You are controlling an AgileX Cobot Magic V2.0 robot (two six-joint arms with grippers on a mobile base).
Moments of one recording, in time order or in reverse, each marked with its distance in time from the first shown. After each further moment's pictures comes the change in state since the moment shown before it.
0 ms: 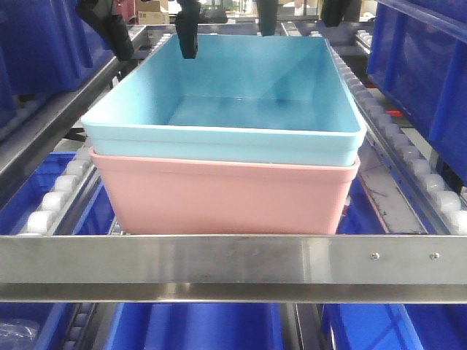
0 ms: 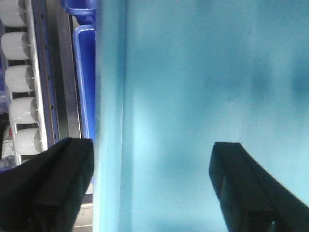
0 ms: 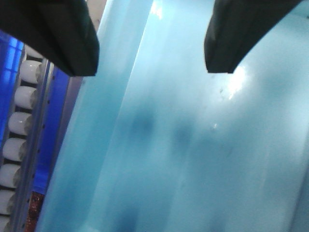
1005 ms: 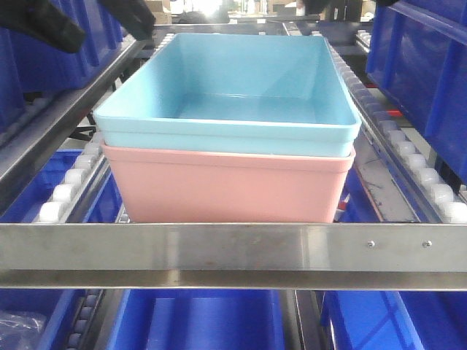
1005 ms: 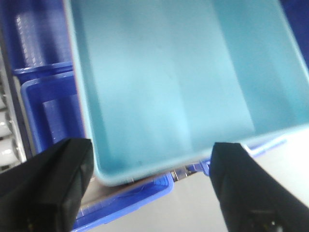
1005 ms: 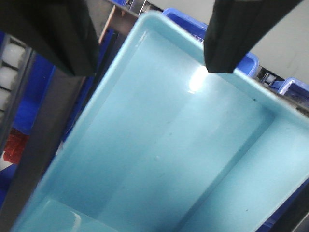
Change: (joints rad) left arm -0.051 -0.705 0.974 -0.181 -0.697 0.282; right arm 0.039 -0.682 0.884 -0.002 -0.634 -0.113
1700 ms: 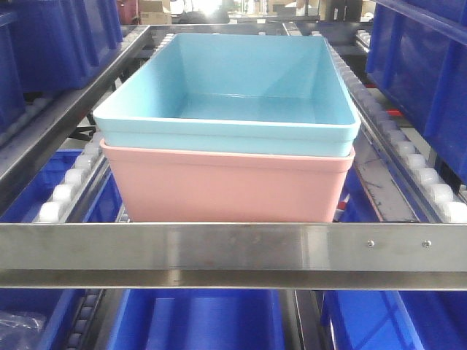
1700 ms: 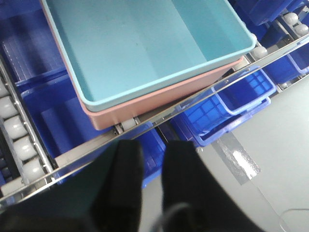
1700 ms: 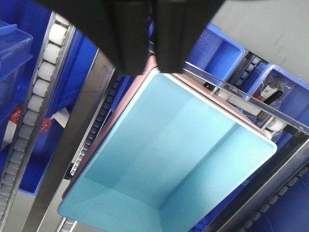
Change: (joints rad) left arm -0.119 -0.334 0.114 0.086 0.165 0.020; right arm 0.069 -0.401 0.074 0.000 0.181 -0.018
